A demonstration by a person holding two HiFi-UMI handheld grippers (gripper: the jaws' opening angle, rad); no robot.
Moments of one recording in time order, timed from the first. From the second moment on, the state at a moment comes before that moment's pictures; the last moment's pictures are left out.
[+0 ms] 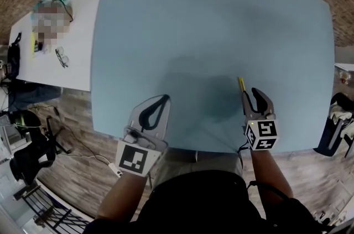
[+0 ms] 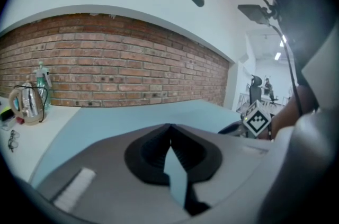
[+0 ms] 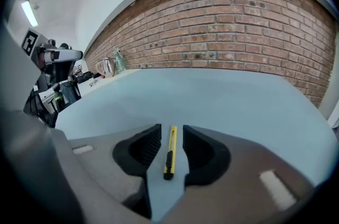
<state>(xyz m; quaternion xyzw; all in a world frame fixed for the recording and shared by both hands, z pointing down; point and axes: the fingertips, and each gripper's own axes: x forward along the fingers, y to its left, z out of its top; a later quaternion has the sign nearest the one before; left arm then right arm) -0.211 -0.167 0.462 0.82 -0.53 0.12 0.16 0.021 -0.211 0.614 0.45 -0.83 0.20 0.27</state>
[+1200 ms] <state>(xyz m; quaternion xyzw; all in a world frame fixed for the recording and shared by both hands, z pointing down) -0.226 -0.151 0.389 0.87 -0.48 0.09 0.05 0.030 -0.206 0.447 0.51 -0.84 0.08 0.17</state>
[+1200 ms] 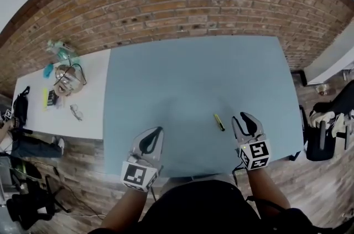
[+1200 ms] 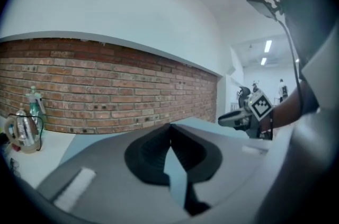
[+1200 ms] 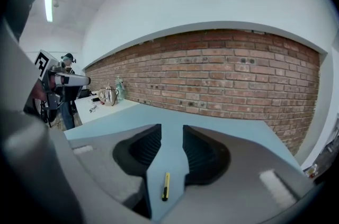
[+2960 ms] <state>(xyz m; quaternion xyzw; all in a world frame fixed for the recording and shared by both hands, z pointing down) -0.244 -0.162 0.336 0.86 -0.51 0.01 0.03 0.052 -0.189 0.373 0.53 -0.85 0.02 0.06</state>
